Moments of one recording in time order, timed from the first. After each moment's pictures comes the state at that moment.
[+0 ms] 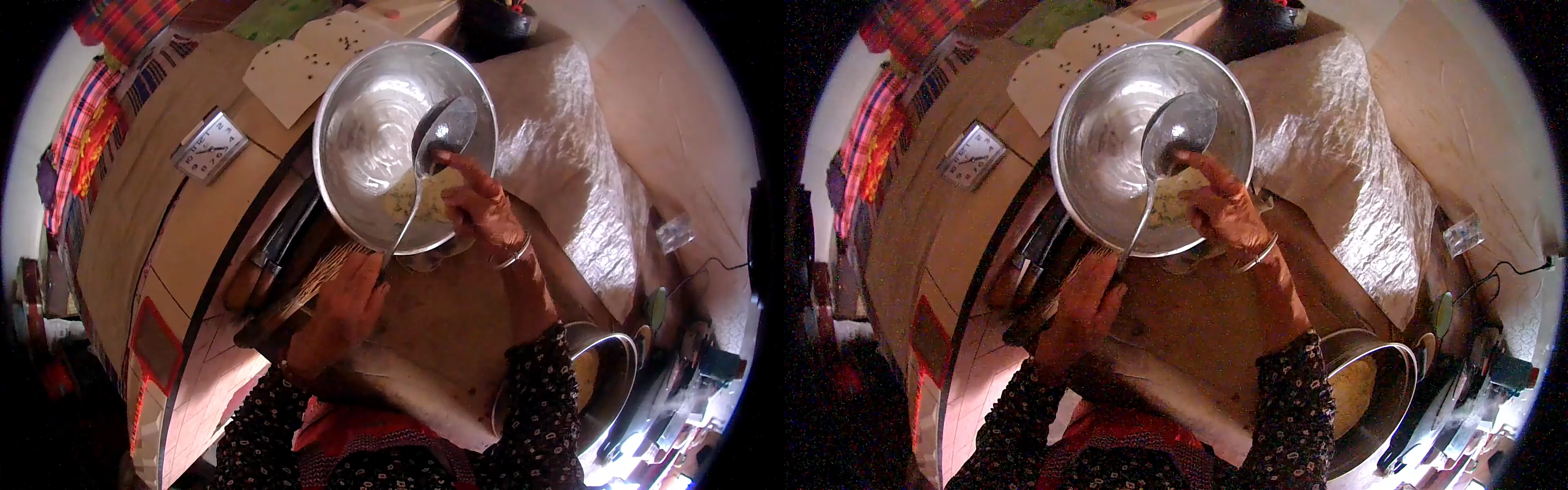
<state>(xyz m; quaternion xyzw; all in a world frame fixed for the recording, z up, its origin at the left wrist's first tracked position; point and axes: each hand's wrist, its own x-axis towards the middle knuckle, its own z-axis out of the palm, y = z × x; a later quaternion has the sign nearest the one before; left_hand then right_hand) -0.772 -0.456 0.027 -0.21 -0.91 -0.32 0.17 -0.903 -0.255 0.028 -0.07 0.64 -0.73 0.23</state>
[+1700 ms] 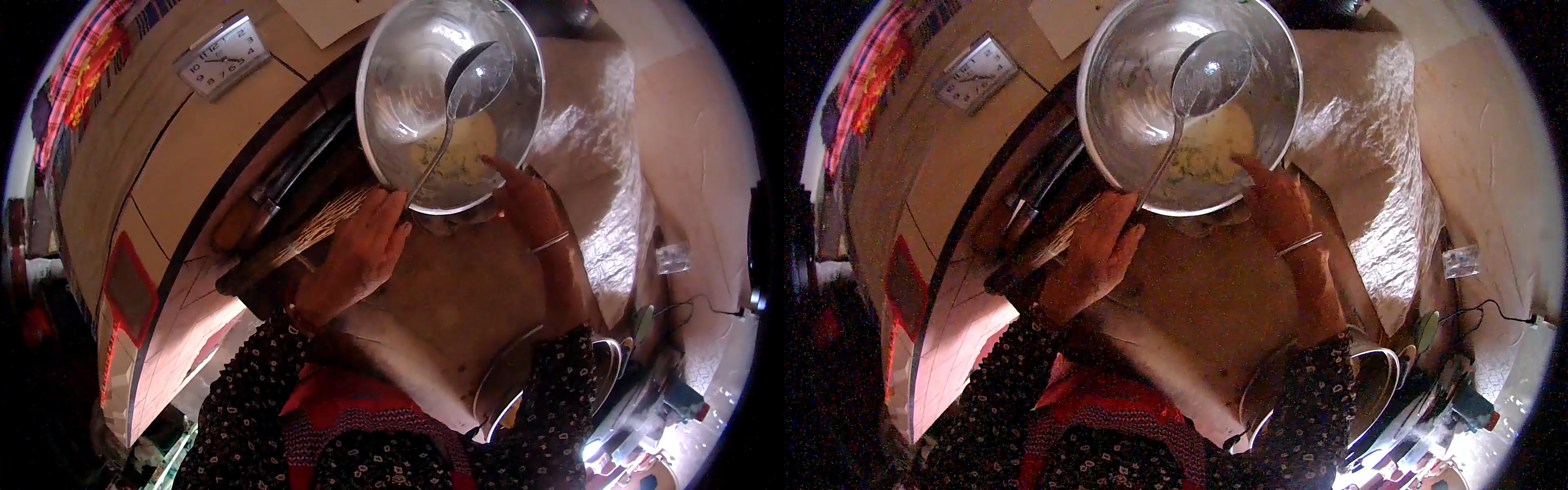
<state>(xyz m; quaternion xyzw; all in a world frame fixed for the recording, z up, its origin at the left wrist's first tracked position) -0.777 -0.454 -0.014 -0.10 -0.89 -0.42 0.13 -0.903 -0.218 -0.019 -0.22 0.96 -0.10 0.13</state>
